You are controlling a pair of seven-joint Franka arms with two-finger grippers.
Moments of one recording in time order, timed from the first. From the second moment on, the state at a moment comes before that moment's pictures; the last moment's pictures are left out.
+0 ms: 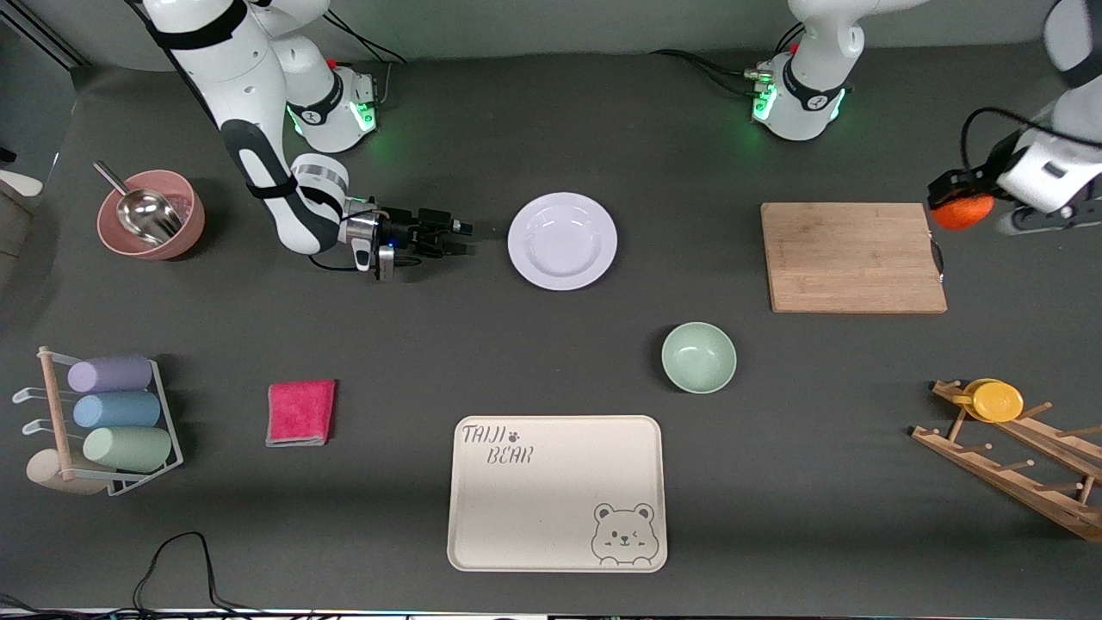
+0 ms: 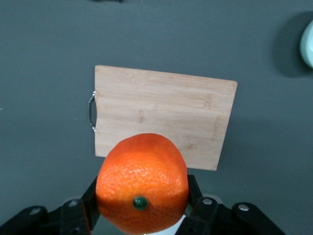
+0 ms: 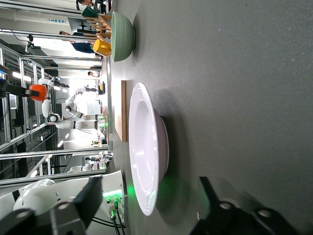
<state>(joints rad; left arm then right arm) 0.15 -0.29 -0.03 -2.12 0.04 1.66 0.00 0.39 0.37 -0.06 -2.63 1.92 1.95 -1.44</state>
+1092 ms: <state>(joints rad) 0.01 0.09 -0.66 -1.85 -0.14 1.88 -0.97 0.38 0.41 -0.06 -2.63 1.92 1.95 -1.46</state>
